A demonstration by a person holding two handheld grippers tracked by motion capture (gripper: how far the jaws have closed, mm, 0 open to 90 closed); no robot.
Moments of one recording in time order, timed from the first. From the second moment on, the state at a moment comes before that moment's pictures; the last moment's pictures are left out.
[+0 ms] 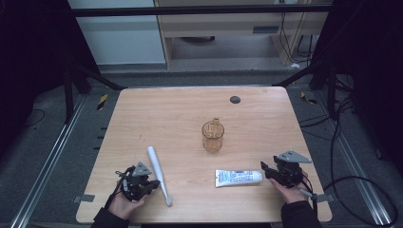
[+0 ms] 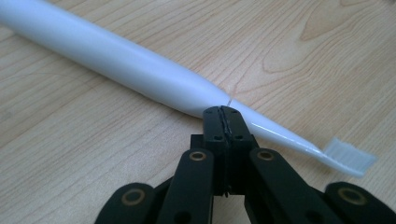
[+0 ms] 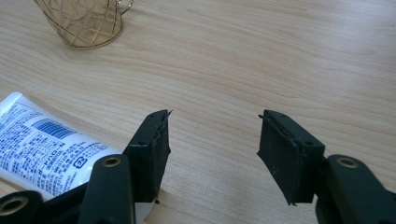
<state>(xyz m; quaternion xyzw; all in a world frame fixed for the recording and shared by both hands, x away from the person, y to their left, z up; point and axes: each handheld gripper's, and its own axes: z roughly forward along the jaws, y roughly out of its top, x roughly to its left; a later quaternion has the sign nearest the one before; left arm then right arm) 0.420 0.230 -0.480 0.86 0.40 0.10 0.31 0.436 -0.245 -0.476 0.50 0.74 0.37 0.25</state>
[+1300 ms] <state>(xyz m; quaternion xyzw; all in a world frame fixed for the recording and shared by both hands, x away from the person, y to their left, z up) 0.432 0.210 -0.475 0.85 0.38 0.12 0.34 0.436 -0.247 -0.477 0.50 0.73 0.38 0.26</state>
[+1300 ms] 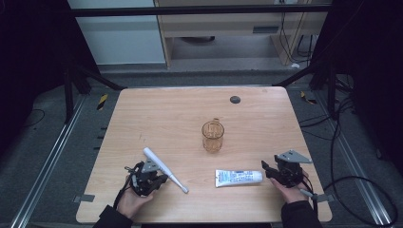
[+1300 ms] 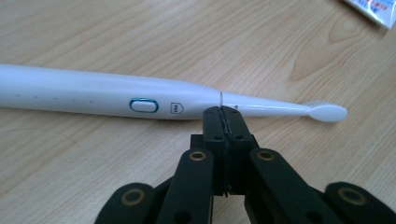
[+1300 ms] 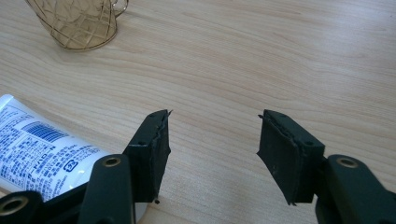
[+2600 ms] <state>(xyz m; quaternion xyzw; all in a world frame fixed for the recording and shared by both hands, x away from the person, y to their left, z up) 0.522 0.238 -0.469 0.85 0.41 0.18 0.29 0.438 -0.247 -0.480 0.50 0.73 0.37 0.26</state>
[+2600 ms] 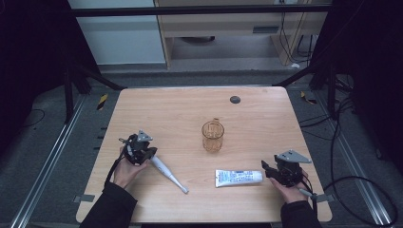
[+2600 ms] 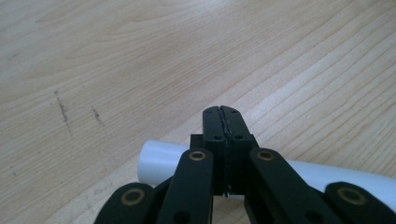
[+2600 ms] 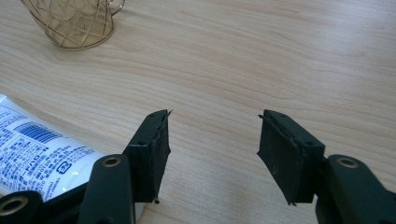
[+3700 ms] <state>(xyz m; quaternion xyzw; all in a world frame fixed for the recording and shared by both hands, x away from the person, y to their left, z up) 0.490 0.254 -0.472 0.86 0.41 0.17 0.27 0.437 -0.248 -0.479 0.50 0.73 0.37 0.27</state>
